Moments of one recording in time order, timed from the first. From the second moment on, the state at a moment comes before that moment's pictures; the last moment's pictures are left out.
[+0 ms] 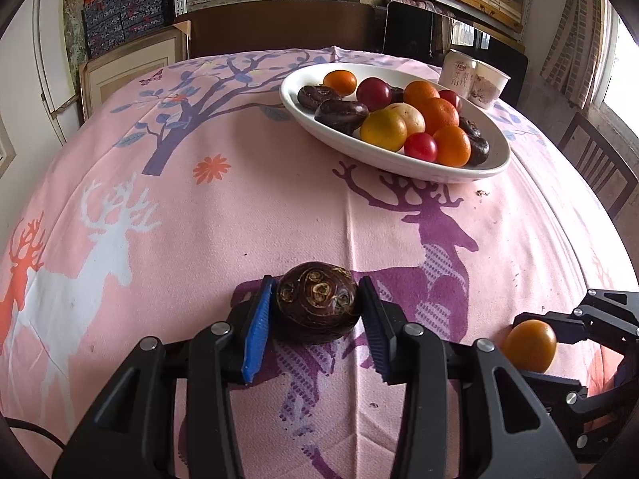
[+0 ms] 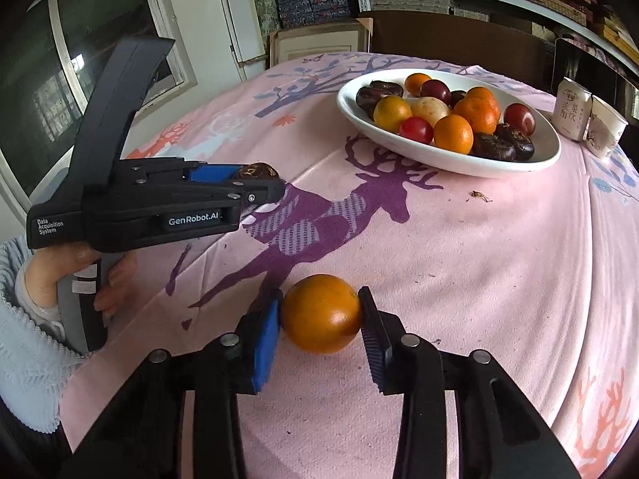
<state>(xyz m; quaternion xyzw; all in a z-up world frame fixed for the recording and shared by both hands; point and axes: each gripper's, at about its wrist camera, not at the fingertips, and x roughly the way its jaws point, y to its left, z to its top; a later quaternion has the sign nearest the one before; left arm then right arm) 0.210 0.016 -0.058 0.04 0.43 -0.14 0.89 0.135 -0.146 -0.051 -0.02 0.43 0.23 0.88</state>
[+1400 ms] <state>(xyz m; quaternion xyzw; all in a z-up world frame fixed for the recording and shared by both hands) 0.206 -0.017 0.014 0.07 0.26 -0.10 0.96 0.155 -0.252 -0.001 0.13 0.31 0.13 0.93</state>
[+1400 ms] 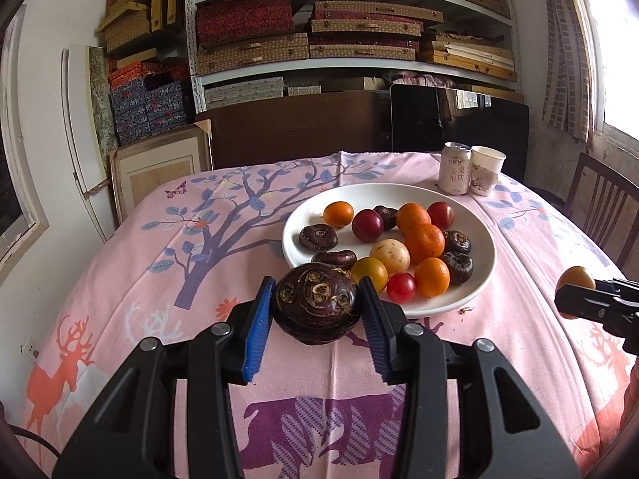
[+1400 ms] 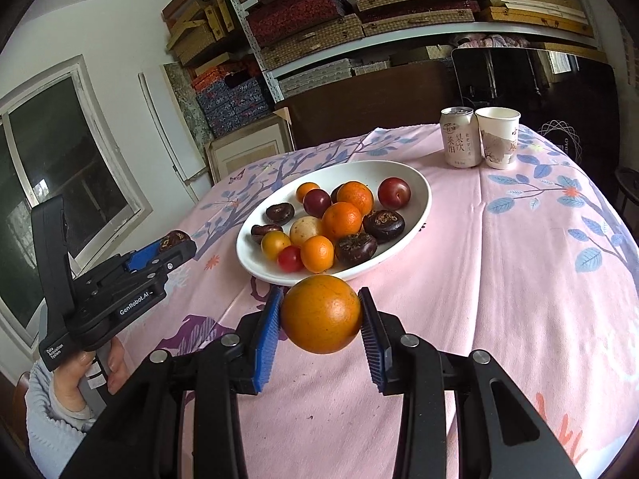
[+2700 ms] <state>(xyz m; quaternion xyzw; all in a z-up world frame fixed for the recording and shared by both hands) 0.355 -0.066 -0.010 0.04 0.32 -0.12 0.94 0.306 -0.230 -0.009 0.07 0.33 0.08 0.94</state>
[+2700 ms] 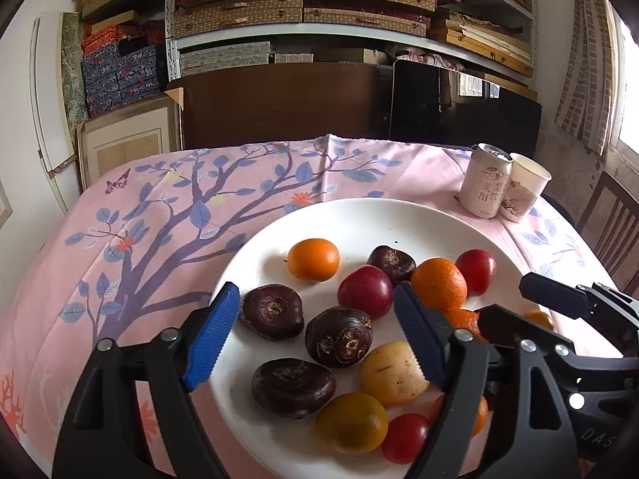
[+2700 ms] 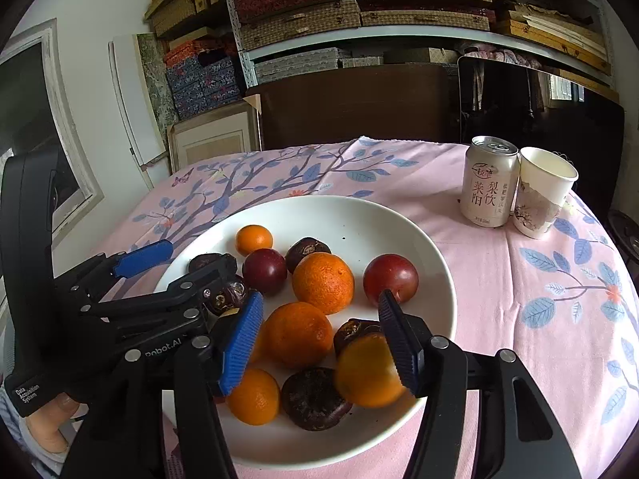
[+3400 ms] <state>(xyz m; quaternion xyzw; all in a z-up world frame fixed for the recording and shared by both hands) 0.228 -0.044 -0.004 0.07 0.30 -0.10 0.95 0.178 -0.248 -0.002 0.10 0.28 0.01 0.95</state>
